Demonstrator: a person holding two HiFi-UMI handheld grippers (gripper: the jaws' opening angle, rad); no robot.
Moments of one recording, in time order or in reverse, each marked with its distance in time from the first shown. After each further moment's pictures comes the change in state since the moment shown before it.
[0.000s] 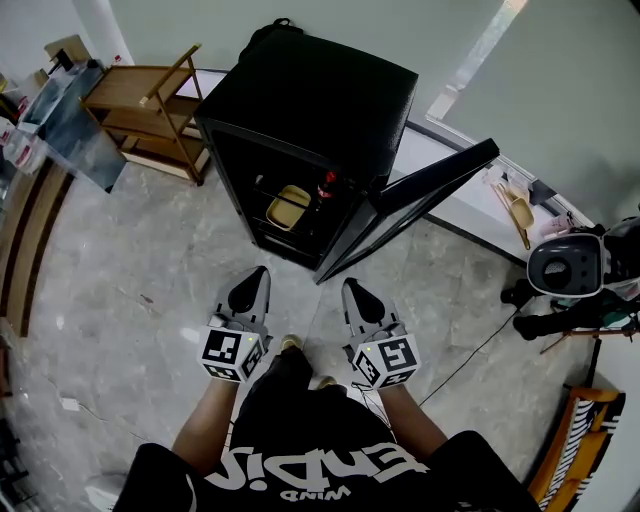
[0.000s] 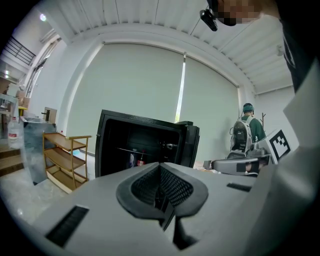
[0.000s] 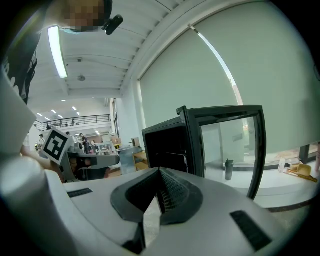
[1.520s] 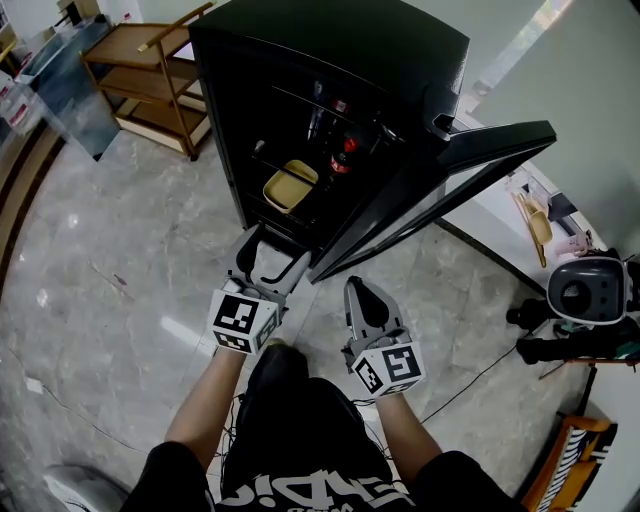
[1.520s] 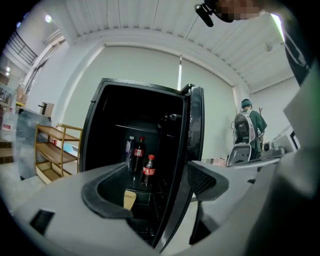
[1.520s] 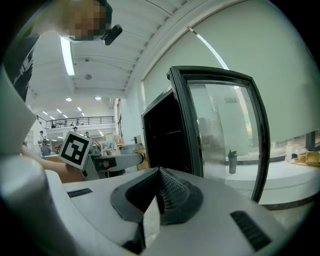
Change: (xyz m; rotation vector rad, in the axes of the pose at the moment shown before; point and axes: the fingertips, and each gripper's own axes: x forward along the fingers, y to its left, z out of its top) left arm 0.086 0.014 -0.132 0.025 -0.098 -0.026; right arm 0.031 -0.029 -0.137 -0.029 -0.055 0.042
